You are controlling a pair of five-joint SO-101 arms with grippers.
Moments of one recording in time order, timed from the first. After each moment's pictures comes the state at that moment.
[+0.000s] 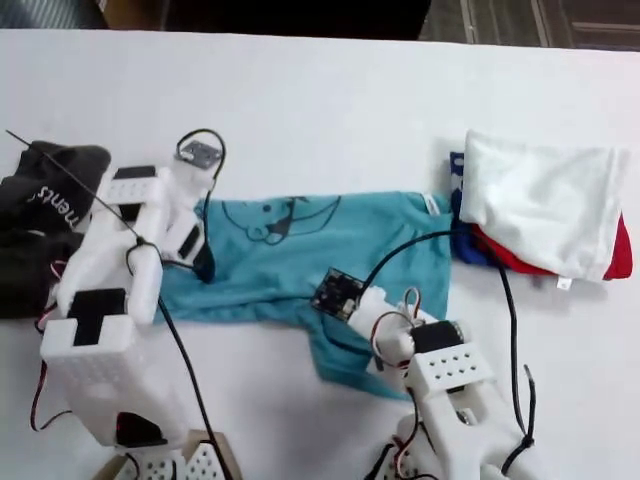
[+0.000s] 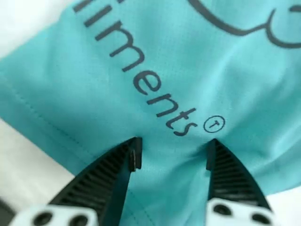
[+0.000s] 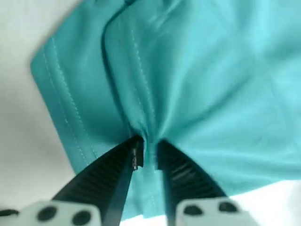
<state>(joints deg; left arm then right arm) -12.3 19.6 15.3 67.1 -27.2 -18.1 -47.9 78.1 57.0 47.5</state>
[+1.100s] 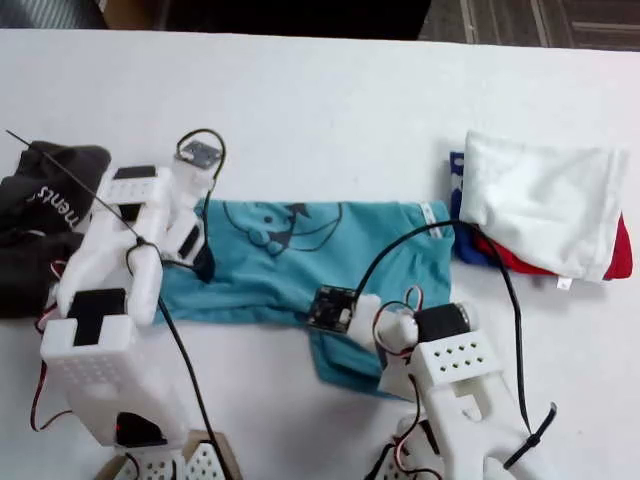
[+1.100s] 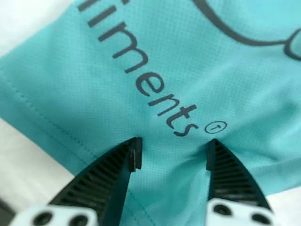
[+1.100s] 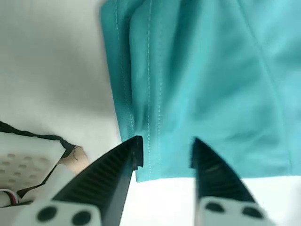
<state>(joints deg) -12.3 19.6 15.2 67.1 -27.2 -18.2 -47.9 68.0 78.9 56.8</state>
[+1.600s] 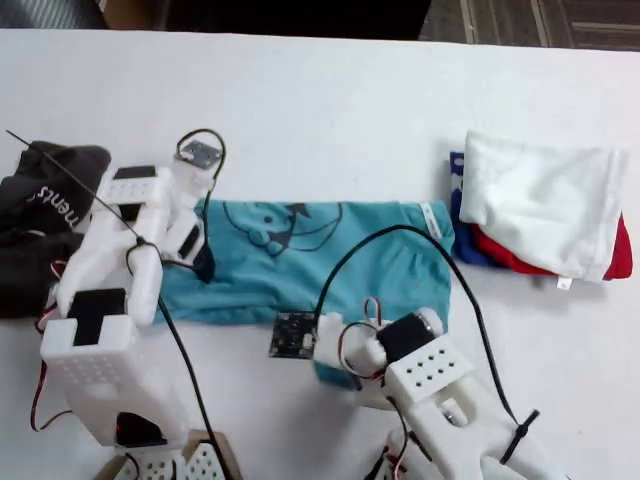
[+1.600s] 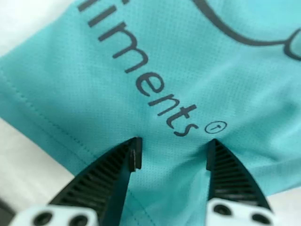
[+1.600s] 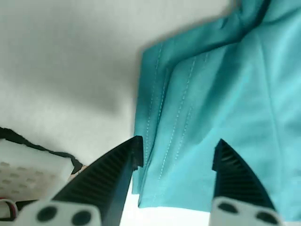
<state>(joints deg) -12.3 19.6 15.2 67.1 -27.2 -33.9 -45.7 68.0 76.0 52.4</state>
